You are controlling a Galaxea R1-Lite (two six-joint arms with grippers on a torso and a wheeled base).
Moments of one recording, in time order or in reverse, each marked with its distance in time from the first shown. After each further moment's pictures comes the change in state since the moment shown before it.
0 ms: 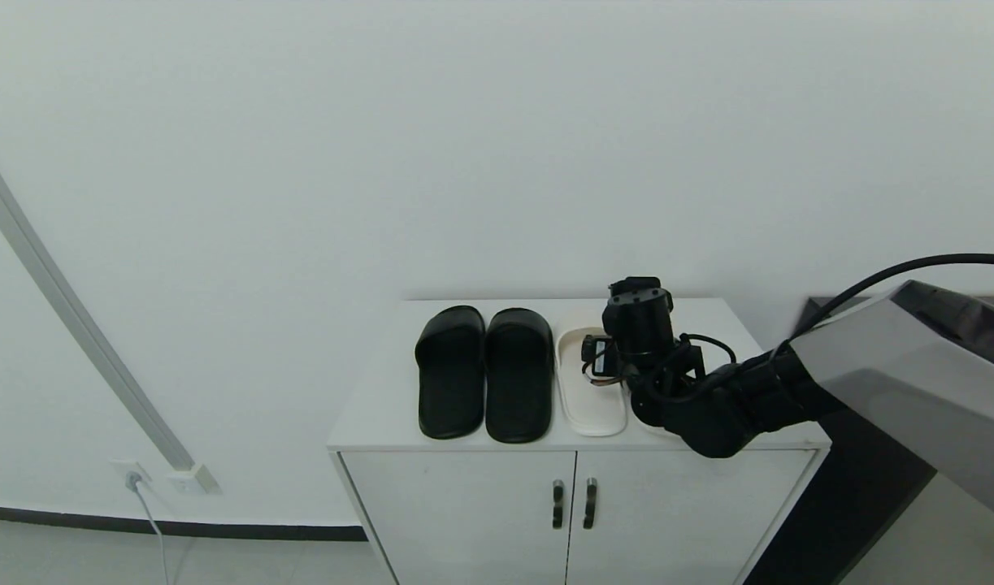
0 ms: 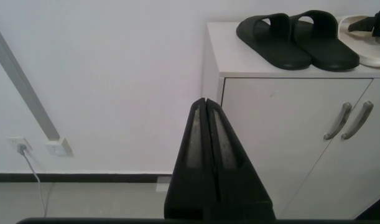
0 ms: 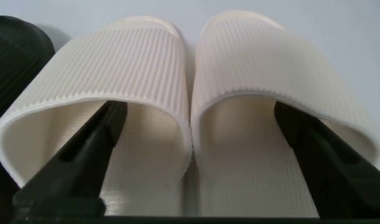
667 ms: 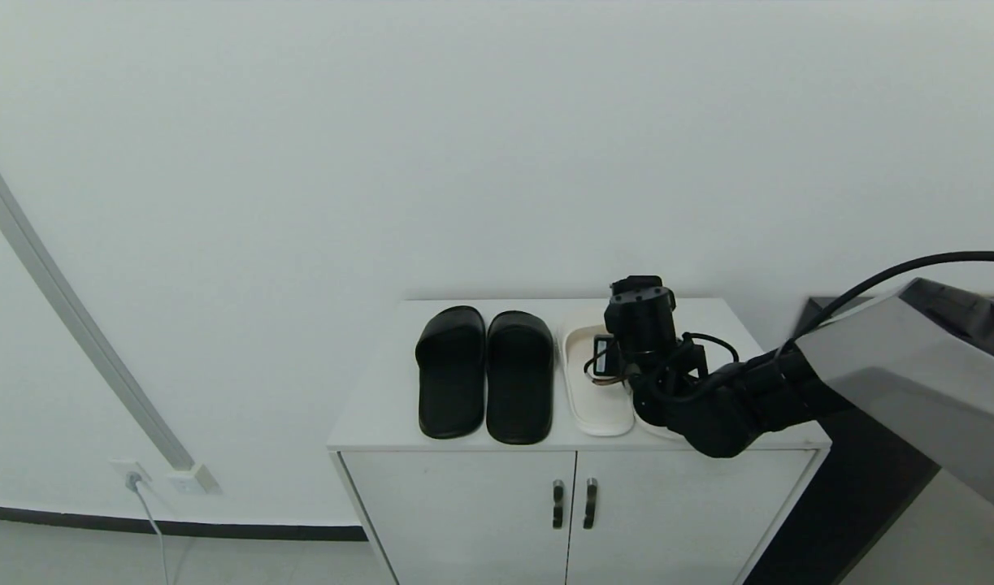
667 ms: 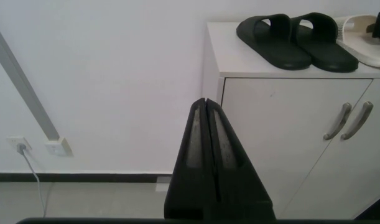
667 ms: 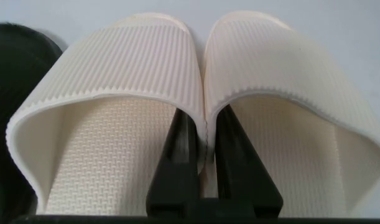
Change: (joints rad) left arm 0.000 0.000 0.000 0.000 0.000 -0.002; right arm 0.001 -0.020 0.015 0.001 0.000 -0.005
